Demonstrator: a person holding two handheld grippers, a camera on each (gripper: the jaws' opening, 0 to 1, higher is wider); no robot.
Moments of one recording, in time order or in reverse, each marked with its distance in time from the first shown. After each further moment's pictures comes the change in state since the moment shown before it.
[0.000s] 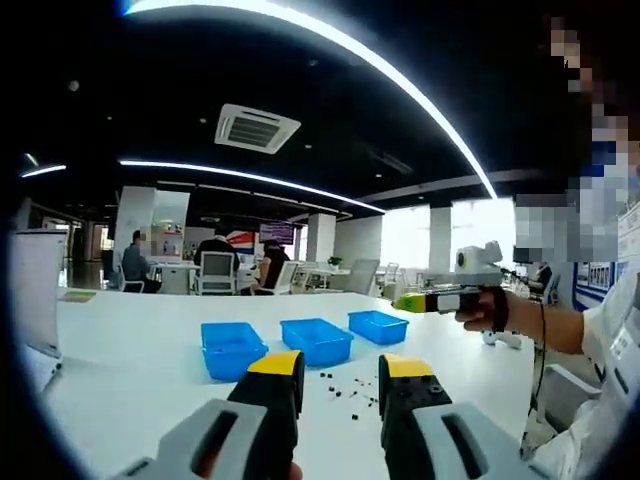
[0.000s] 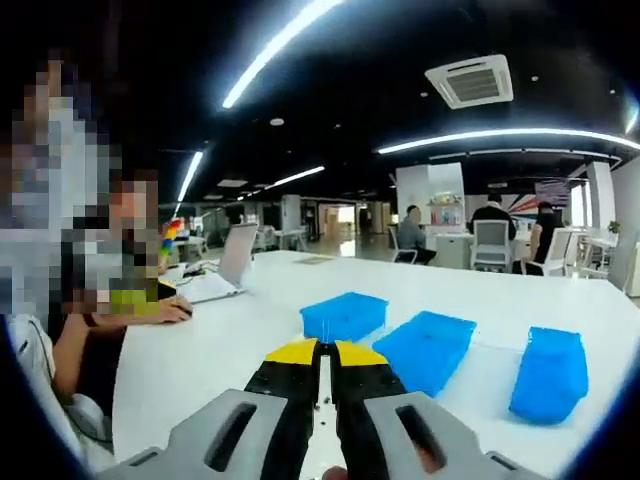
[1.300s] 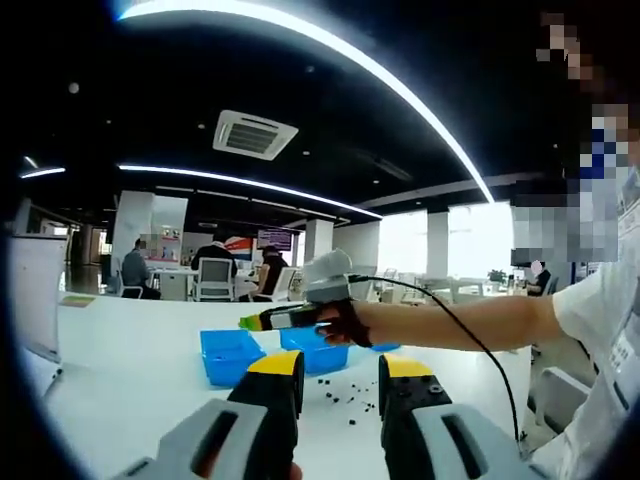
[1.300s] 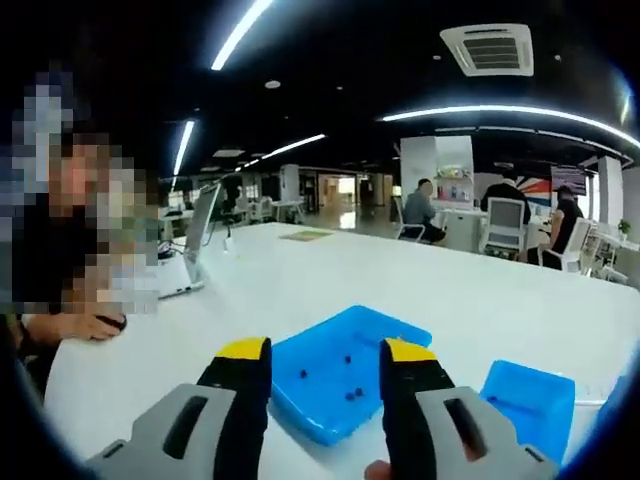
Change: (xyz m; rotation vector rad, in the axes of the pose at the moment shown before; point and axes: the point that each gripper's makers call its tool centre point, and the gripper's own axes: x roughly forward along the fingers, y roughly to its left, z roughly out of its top) left arm -0.004 -0.008 0.010 0.006 -0.025 -0.014; right arm 0.203 -0.032 -0.009 -0.015 0.117 -0.031
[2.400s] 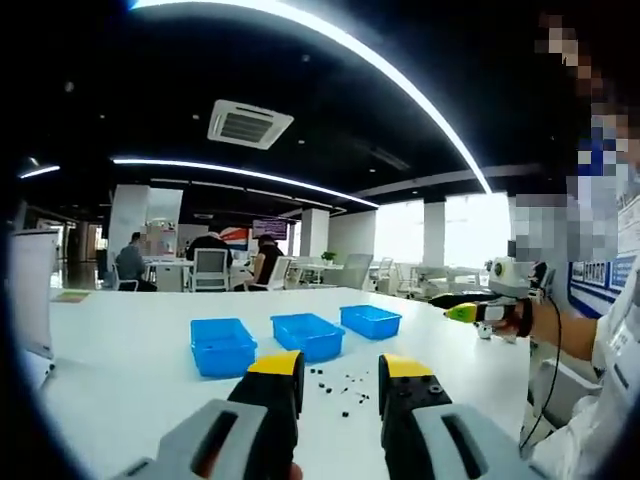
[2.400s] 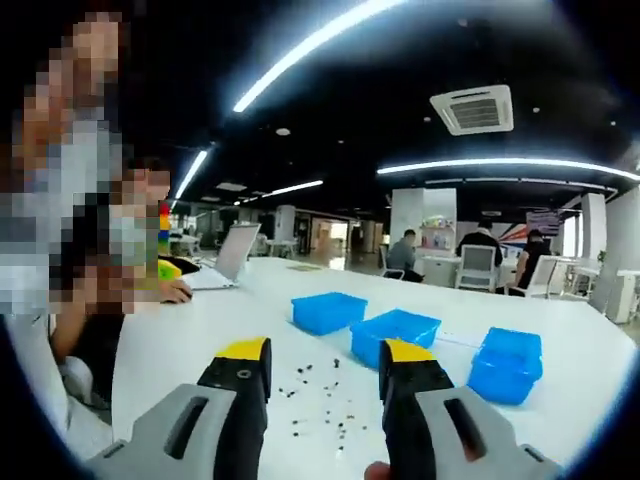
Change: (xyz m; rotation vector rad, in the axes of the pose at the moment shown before) left arm 0.013 -0.004 -0.016 0.005 0.052 -0.018; right arm -0.328 0.027 -0.055 -0.073 -0.209 -0.081
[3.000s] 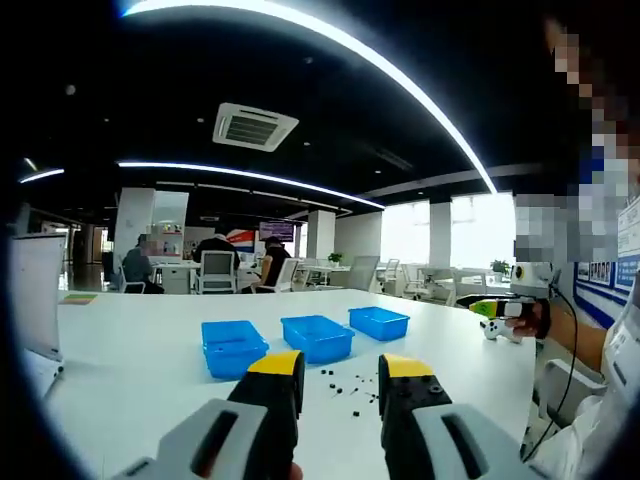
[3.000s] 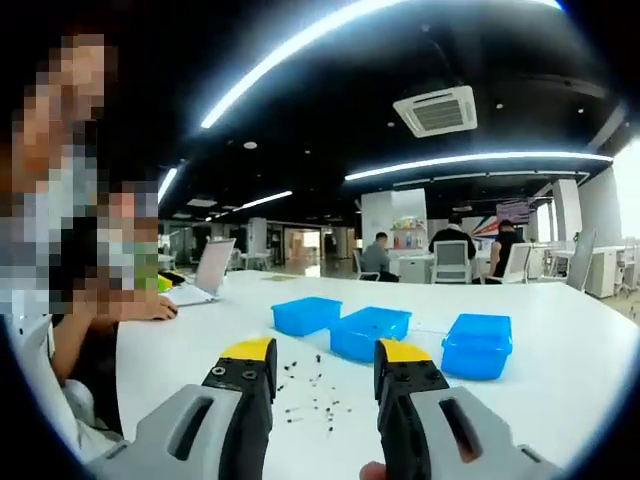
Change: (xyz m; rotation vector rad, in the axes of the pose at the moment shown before) left arm -0.008 0.014 0.002 0.004 -0.009 0.033; right arm -0.022 -0.018 0.001 0.083 -0.019 -0.099
